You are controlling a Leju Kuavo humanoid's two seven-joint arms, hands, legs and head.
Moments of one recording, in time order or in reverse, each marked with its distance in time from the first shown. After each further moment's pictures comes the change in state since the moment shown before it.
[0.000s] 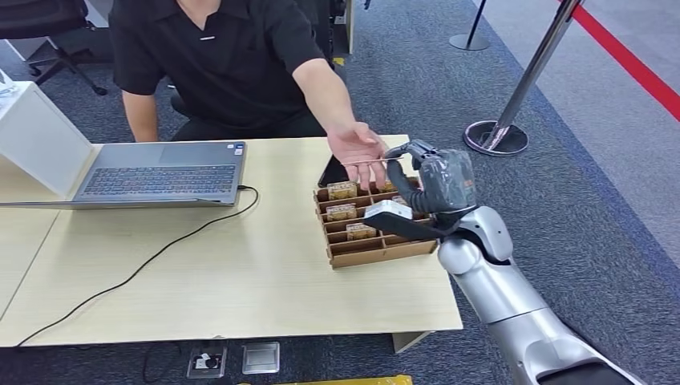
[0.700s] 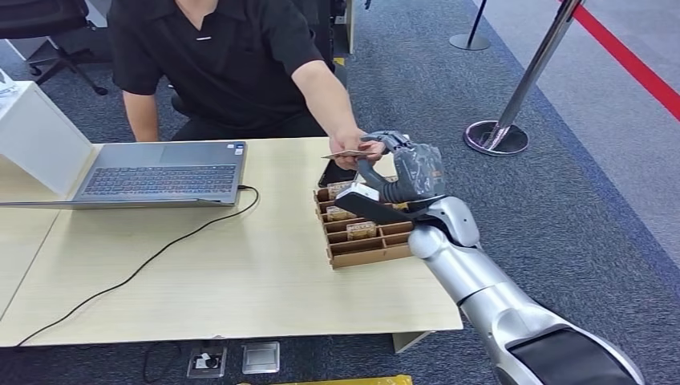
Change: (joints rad) left arm 0.001 -0.009 -0.001 0.000 -0.049 -0.016 0.036; right arm -0.153 0.071 0.052 0.317 -0.031 -0.117 0.005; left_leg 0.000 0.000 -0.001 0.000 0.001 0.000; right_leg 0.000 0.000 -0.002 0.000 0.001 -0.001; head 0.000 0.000
